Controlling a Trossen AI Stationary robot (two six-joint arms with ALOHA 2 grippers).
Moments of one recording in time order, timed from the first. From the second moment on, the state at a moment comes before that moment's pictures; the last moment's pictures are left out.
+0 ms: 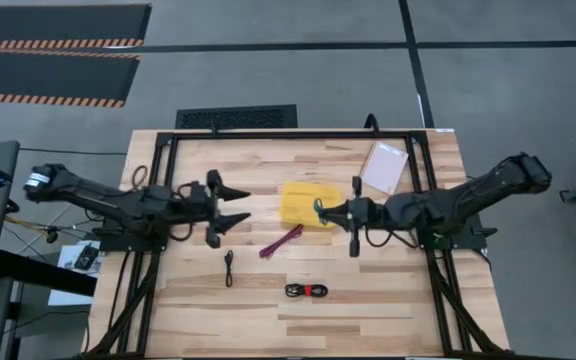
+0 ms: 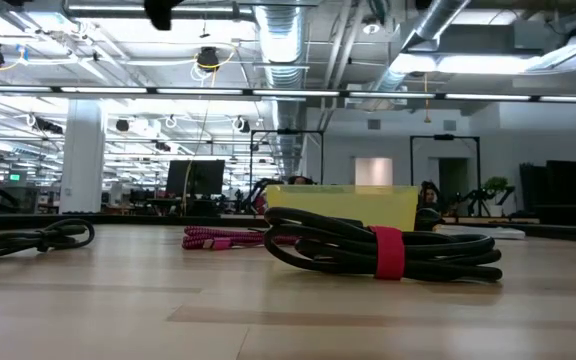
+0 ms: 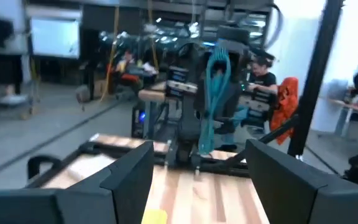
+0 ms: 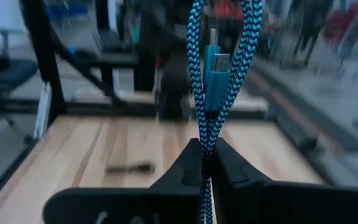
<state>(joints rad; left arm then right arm) -0.20 0.93 0.55 0.51 -0.29 -0.07 0.31 1.13 0.83 0.19 0.41 -0.04</state>
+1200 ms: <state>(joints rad) -0.10 1.39 0.64 0.89 -0.04 -0.06 0.16 1.51 0.83 0.74 0.12 0.00</state>
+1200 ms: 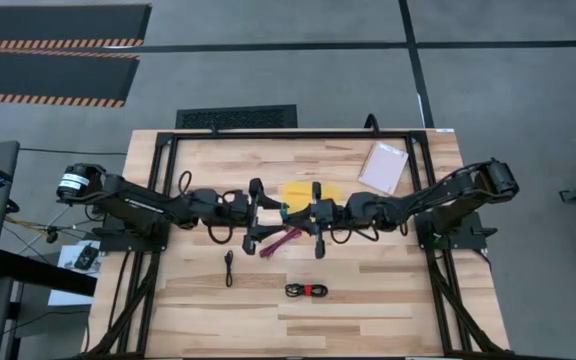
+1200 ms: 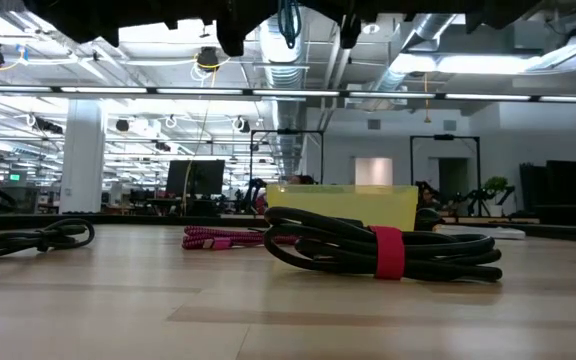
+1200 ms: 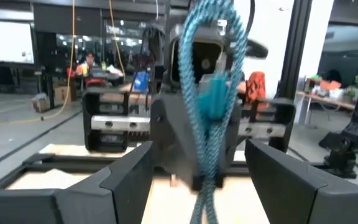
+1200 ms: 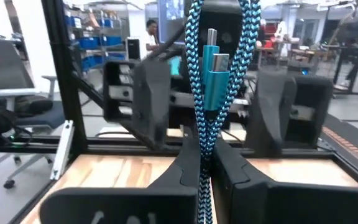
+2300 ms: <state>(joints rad) -0.07 1.39 0.65 0.90 0.05 -0.05 0.15 1.51 0.83 0.71 0.10 0.03</state>
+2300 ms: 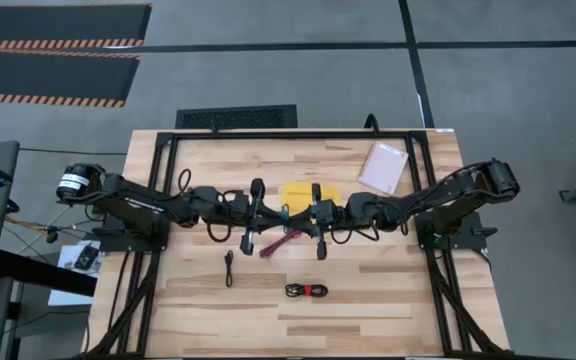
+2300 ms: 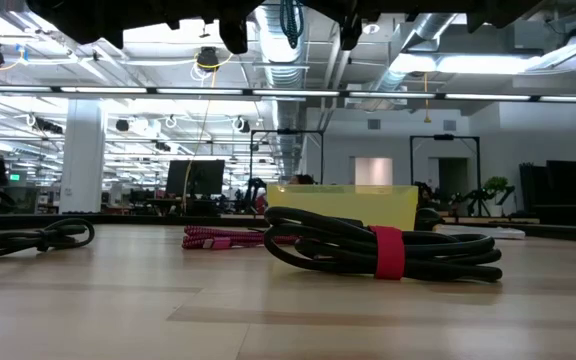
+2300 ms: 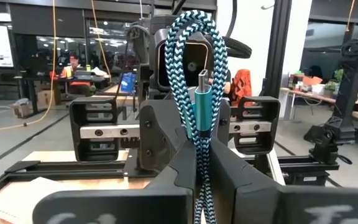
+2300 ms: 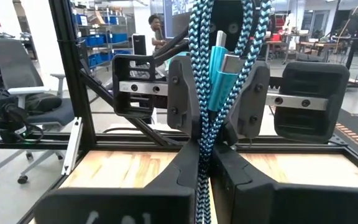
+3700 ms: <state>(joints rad) 0.13 1.52 1.05 0.12 0.04 0.12 0.23 1.08 0.83 -0.38 0.27 0.39</state>
